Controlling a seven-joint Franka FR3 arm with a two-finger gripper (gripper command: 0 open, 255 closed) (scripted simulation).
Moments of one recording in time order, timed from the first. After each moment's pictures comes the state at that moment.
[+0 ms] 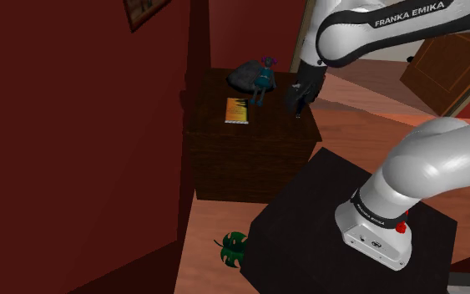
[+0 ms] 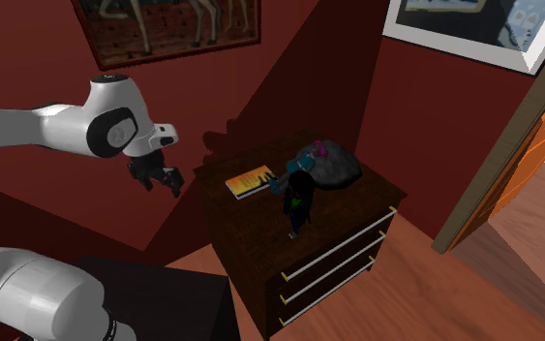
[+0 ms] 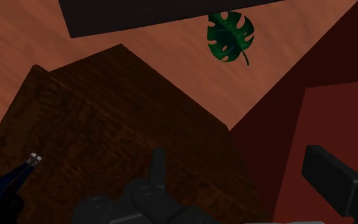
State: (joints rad) arm -0.16 -0.68 0.00 -2.76 -0.04 2.15 0.03
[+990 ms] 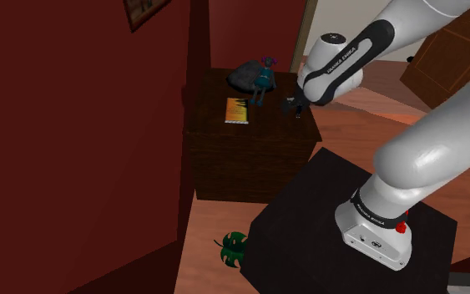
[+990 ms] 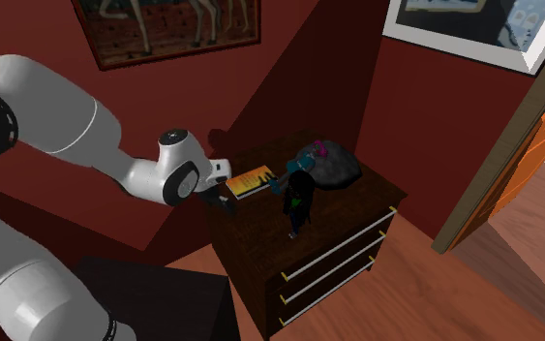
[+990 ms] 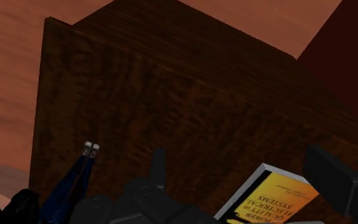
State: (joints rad) arm -0.42 -0.13 -0.04 -2.76 -0.24 2.91 0.20
